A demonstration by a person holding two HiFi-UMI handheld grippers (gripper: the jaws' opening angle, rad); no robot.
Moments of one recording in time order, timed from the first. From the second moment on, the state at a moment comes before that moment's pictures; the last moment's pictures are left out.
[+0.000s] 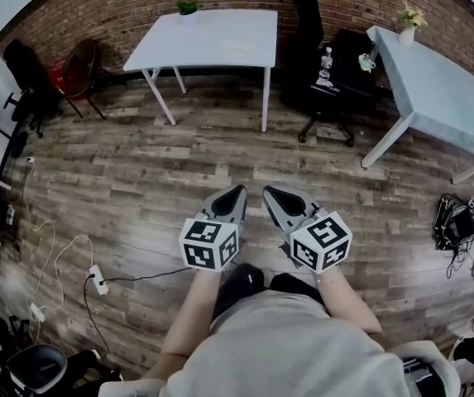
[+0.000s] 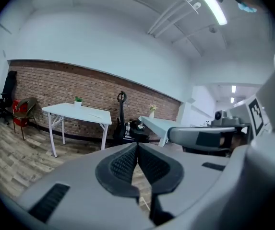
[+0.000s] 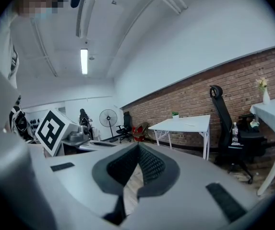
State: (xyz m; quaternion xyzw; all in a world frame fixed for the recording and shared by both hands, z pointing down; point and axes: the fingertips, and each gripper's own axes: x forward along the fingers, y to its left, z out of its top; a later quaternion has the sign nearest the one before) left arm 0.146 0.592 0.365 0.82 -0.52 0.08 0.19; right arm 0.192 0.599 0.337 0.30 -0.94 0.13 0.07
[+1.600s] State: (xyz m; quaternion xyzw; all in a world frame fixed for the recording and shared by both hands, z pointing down) left arm -0.036 0.200 0.386 0.85 -0.46 0.08 0.24; right arm 0.025 0.202 0.363 0.36 -0.91 0.17 0.08
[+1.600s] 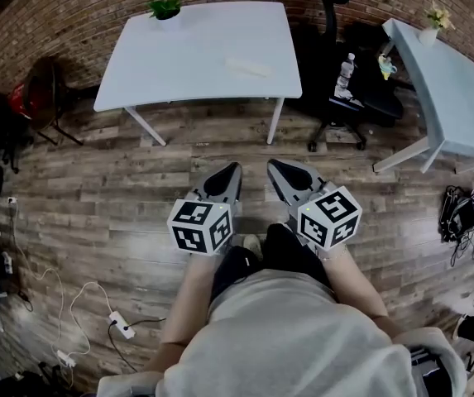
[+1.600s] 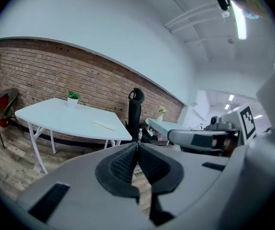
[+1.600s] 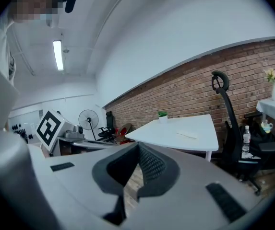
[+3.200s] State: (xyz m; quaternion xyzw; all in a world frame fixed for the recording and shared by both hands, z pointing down) left arm -0.066 -0.177 0.434 0.77 -0.55 0.09 0.30; right arm -0.008 -0.209 0.388 0.23 -0.95 0.18 0.10
